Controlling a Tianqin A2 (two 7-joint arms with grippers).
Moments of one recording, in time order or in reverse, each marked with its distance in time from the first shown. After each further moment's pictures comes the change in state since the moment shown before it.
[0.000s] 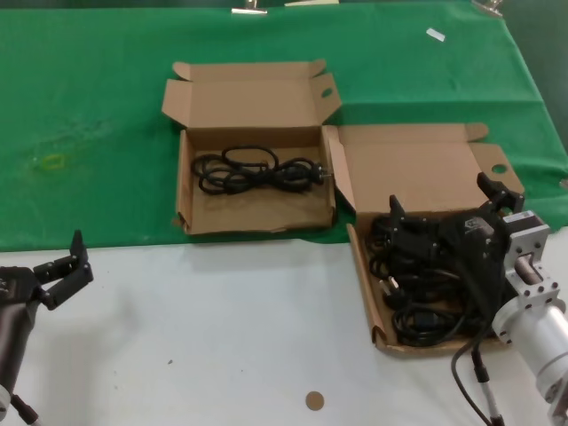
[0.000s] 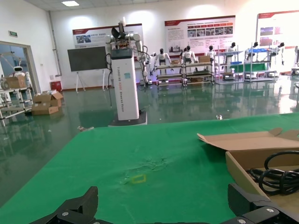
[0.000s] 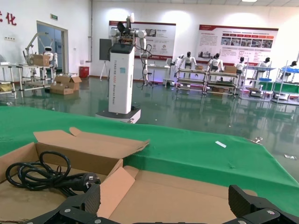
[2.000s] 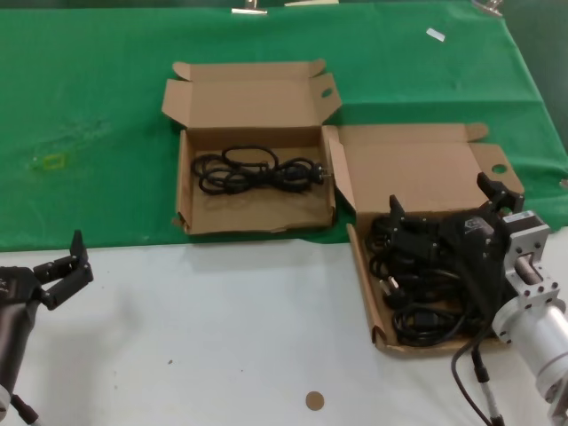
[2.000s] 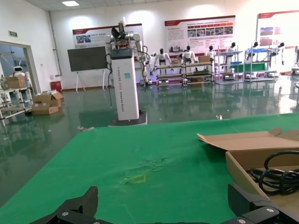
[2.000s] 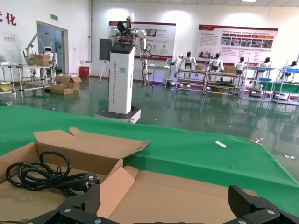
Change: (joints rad) left arm 0.000 0.000 0.000 0.000 0.000 0.000 0.000; right arm 0.000 0.000 0.000 0.000 0.000 0.000 0.000
